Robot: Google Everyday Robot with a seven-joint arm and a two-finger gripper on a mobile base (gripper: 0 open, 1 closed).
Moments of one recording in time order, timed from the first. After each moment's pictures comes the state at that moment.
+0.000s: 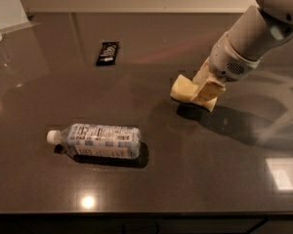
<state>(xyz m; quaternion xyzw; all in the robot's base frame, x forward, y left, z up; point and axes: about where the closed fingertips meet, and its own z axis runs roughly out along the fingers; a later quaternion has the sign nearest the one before) 0.526 -0.137 0.882 -0.60 0.77 0.09 0.20</state>
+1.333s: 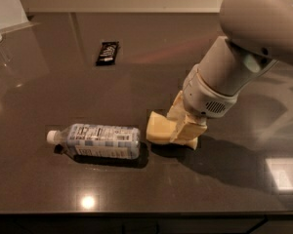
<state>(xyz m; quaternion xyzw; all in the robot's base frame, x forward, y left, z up) 0.426 -0.073 0.863 -0.69 0.70 0.11 0.15</state>
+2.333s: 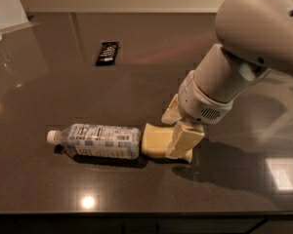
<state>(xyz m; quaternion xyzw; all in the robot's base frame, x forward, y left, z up) 0.418 -0.061 0.856 -0.70 0.69 0.12 0.16</state>
